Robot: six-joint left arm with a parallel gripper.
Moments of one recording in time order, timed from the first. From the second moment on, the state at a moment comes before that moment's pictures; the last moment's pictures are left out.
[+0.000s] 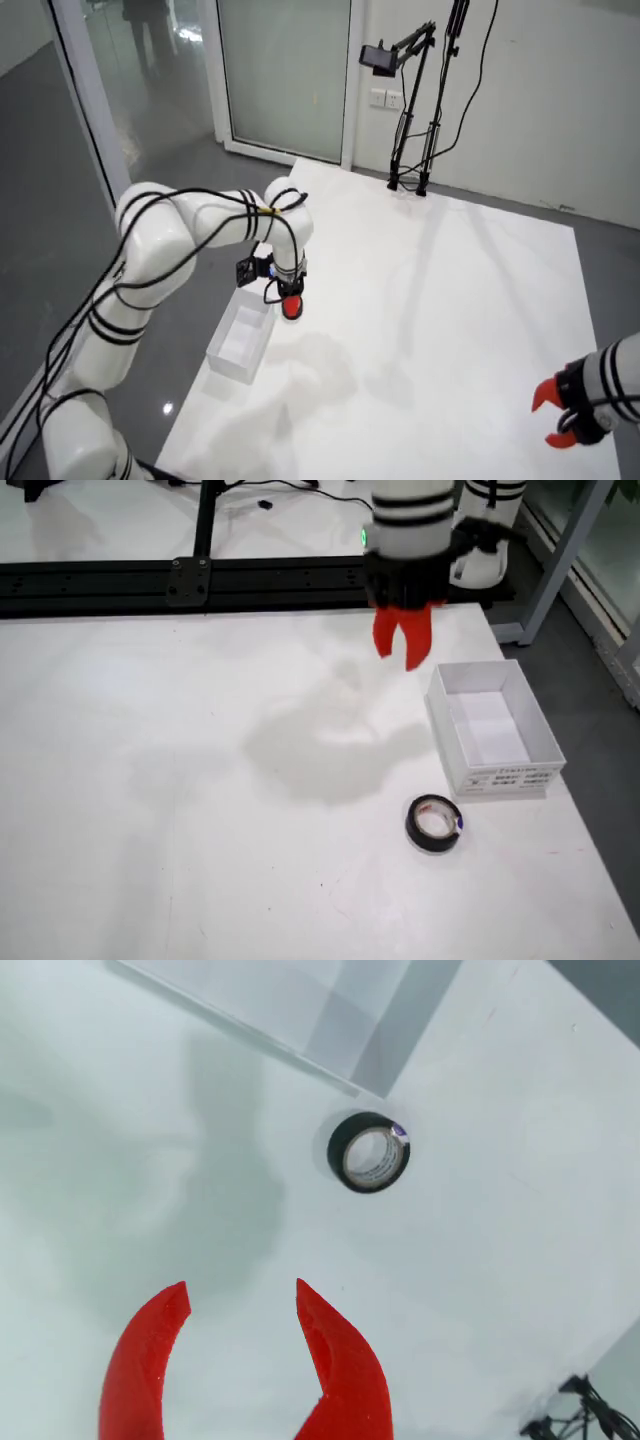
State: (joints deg) arm -36.5 38.6 71.0 15.6 62.9 -68.9
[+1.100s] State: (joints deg) arm -28.6 64.9 49.5 15.4 60.3 -63.5
